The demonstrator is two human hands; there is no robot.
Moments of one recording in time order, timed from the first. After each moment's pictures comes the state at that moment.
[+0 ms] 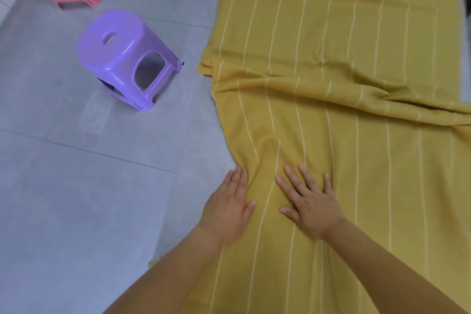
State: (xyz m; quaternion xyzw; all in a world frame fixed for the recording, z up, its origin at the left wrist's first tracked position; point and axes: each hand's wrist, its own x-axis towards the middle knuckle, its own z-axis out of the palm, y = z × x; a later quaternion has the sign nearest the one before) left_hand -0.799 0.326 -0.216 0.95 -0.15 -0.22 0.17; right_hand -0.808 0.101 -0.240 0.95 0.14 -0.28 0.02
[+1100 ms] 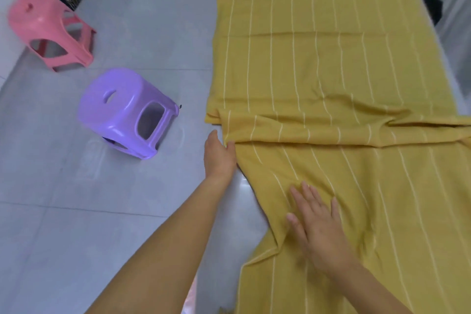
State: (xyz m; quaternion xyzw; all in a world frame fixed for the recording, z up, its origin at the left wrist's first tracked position) left_hand -0.593 0.349 -0.198 0.89 0.15 -0.13 0.42; right_hand -0.779 0.183 -0.192 0.96 -0.07 -0.15 -0.23
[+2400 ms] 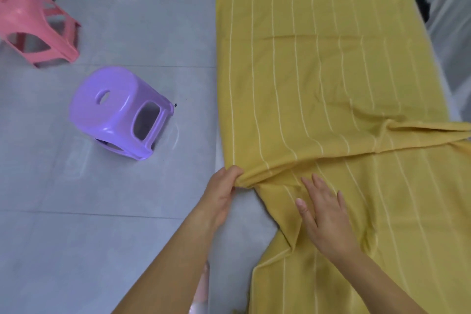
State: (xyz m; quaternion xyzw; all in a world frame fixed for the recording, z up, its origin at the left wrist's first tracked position) left_hand -0.634 0.381 -0.161 0.55 0.27 -0.33 0.72; right_hand -0.753 0.195 -0.173 0.95 -0.15 -0.08 -0.25
